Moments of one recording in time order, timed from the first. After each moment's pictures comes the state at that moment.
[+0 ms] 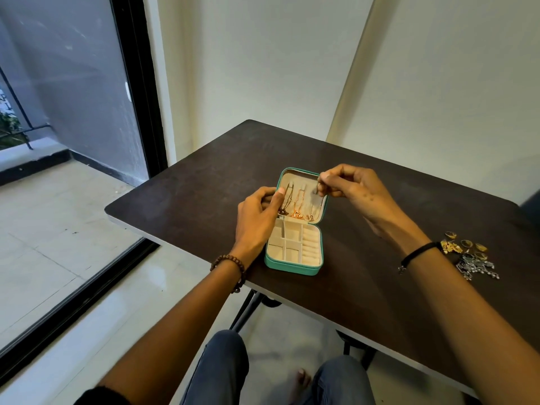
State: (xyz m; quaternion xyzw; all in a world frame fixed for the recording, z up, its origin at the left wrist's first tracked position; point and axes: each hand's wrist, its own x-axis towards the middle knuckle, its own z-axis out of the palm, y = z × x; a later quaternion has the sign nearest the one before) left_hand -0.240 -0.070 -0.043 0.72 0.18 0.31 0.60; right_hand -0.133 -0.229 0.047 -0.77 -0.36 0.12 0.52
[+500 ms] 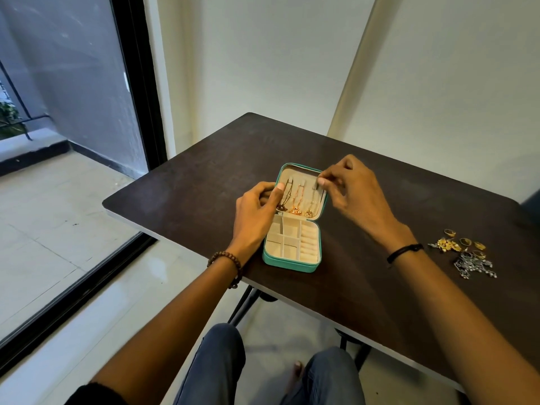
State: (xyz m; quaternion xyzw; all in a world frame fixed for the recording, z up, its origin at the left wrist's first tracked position) left_hand -0.238 -0.073 -0.043 0.72 0.18 0.31 0.60; right_hand -0.121 -0.229 0.032 -0.84 -0.45 -0.17 0.23
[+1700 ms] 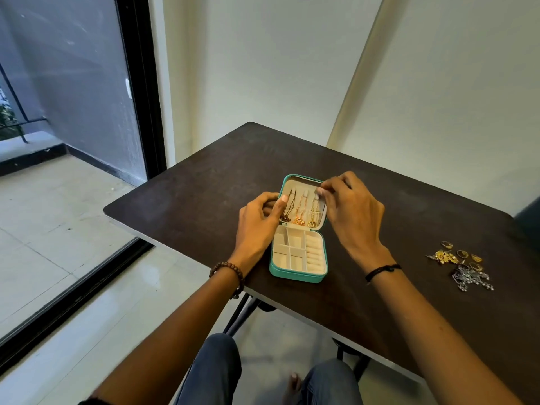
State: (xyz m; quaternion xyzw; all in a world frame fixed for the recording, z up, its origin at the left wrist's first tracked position) left_hand -0.236 -0.070 -0.047 0.72 0.16 0.32 0.60; right_hand -0.133 -0.214 0.008 -0.83 -0.38 -0.35 0.20
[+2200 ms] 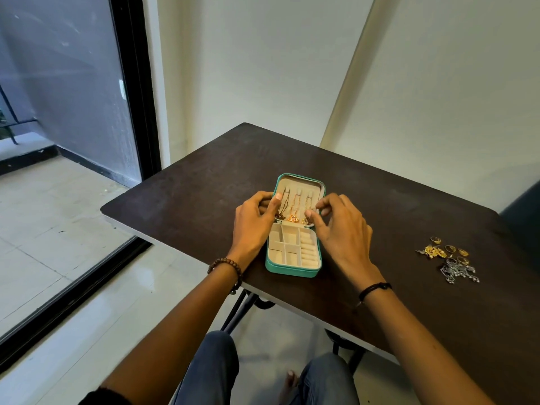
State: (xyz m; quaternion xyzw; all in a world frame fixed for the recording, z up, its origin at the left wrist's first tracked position) left_hand -0.236 -0.071 -0.050 0.72 0.18 0.32 0.59; right_hand -0.163 -0.230 -0.011 -0.90 -0.30 -0.19 0.26
